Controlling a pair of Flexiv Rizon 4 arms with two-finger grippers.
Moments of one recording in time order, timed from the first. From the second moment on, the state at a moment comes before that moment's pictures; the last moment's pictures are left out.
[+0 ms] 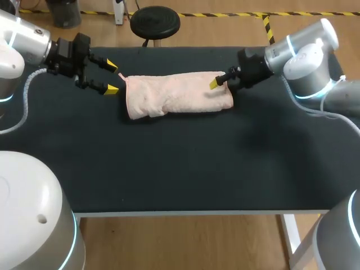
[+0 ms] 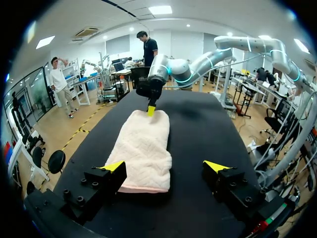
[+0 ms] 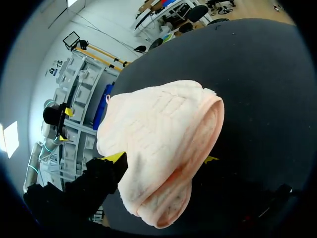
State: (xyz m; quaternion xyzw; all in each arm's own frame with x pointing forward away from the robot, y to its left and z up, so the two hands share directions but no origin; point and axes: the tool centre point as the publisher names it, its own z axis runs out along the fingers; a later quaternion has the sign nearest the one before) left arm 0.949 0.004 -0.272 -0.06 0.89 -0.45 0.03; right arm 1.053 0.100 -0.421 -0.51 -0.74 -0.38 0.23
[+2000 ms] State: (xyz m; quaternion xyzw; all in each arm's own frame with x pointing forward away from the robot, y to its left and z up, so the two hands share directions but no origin) left arm 0.949 0.003 -0.272 -0.06 0.89 -0.45 0.03; right arm 1.025 0.351 -0.353 -0.39 -0.89 -0.21 0.11
